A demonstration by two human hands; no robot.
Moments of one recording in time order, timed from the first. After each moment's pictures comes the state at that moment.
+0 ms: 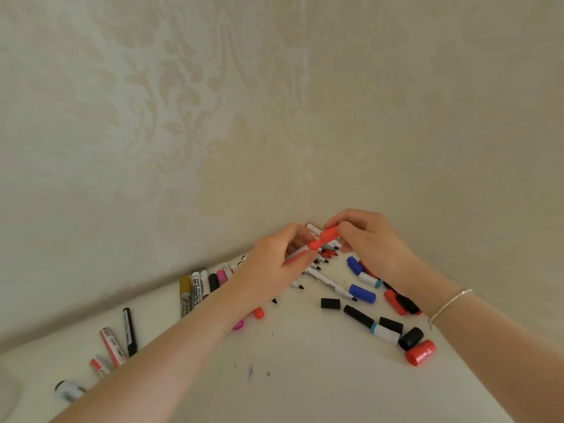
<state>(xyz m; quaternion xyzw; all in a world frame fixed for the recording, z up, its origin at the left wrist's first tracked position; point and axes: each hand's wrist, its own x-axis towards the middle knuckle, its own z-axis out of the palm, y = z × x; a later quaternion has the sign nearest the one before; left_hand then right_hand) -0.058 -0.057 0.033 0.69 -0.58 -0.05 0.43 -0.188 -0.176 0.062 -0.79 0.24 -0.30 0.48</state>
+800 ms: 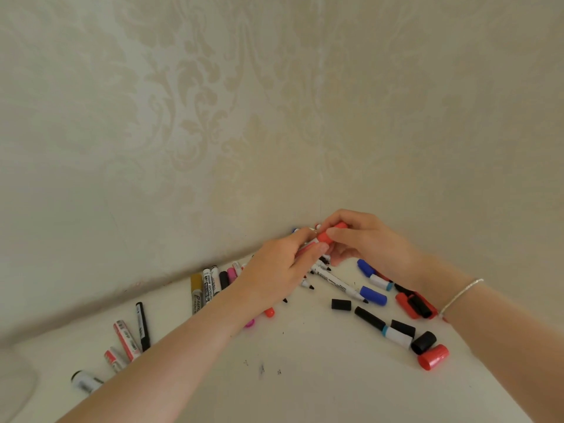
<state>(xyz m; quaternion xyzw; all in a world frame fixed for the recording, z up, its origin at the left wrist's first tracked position) -0.056 -0.045 0.035 0.72 -0.58 0.00 0.38 -0.177 -0.168 0.073 -0.79 0.13 -0.19 0.57</state>
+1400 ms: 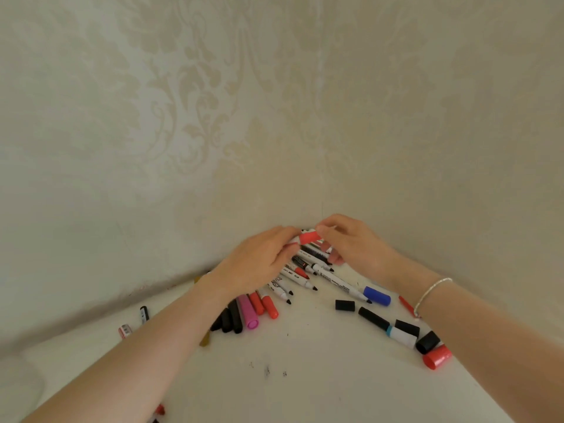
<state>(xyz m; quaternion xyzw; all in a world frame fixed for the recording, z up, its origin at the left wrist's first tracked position) -0.004 -0.046 0.033 0.74 -0.64 0.09 0.20 -0.157 -0.166 0.058 -0.83 0.22 -0.20 0.48</state>
